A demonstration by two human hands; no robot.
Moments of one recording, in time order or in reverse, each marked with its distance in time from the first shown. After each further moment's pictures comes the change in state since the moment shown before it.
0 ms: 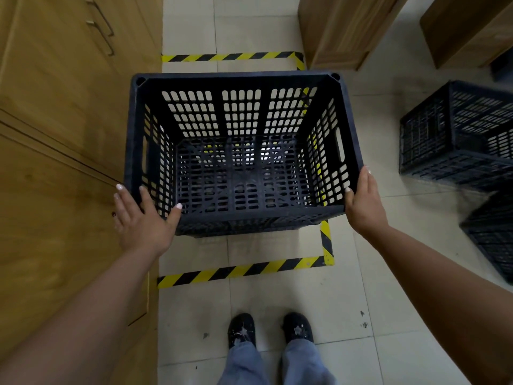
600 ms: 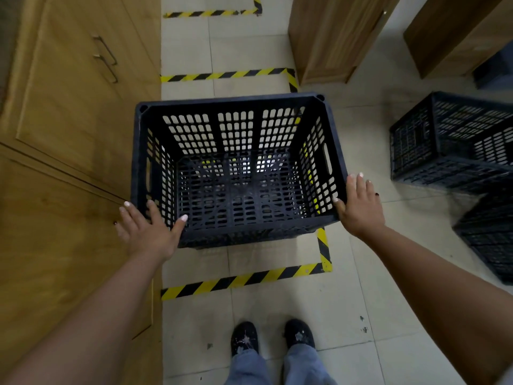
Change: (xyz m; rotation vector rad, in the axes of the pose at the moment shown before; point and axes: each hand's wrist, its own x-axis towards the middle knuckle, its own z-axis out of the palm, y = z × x) left_hand 0.000 0.013 -0.027 0.159 -0.117 -0.006; right_hand 0.000 -0.010 -0.036 -0.325 -0.147 -0.007
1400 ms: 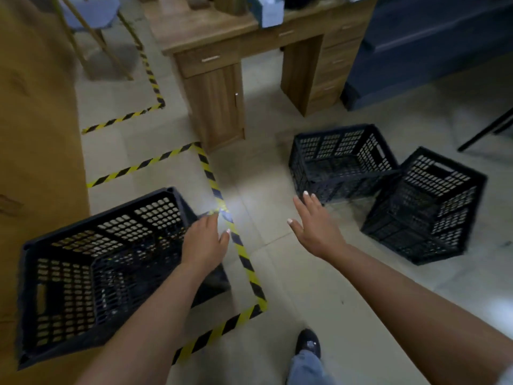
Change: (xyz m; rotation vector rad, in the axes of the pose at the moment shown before) left_hand -0.237 0.422 -0.124 -0.040 0.211 0.716; right_hand -0.044 0.277 -0.208 0.229 0.104 -0.067
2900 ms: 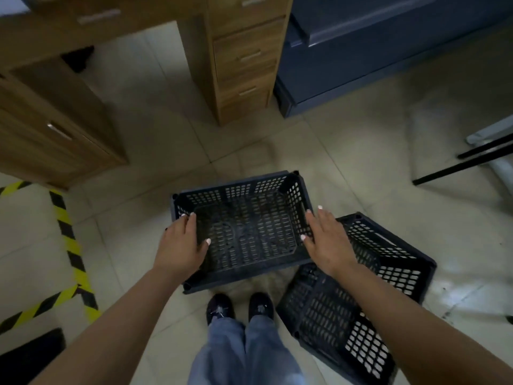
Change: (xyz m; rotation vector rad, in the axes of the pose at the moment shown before) left_hand 0.564 0.435 0.167 0.084 -0.251 0.050; right_hand 0.440 0.580 -0.137 -0.116 -0.232 0.200
